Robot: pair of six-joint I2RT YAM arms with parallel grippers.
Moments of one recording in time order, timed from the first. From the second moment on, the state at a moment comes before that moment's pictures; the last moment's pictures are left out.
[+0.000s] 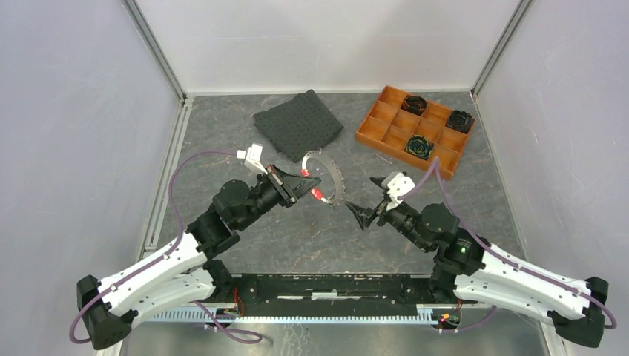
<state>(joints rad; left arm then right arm) -0.88 0.78 0.66 0.12 -0.06 -1.09 1.09 0.60 0.57 0.04 0.32 -0.08</state>
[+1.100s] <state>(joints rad) -0.87 0.77 0.58 0.28 -0.19 -1.32 1.09 0.74 0.14 0.87 0.12 0.06</state>
